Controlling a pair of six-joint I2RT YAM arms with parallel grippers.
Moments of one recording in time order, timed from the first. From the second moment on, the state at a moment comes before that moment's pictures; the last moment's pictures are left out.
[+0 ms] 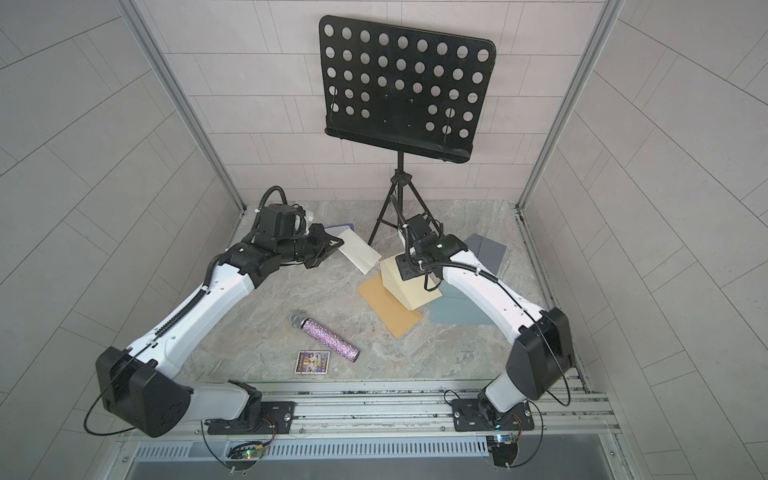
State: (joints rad) left arm -0.38 1.36 1.28 -0.47 0.43 -1.08; right arm 0.50 1.46 1.38 -0.83 0.02 0.25
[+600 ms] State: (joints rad) left arm -0.45 1.43 1.32 -0.09 0.66 -1.31; right arm 0.25 1.17 1.18 -0.32 -0.55 1.21
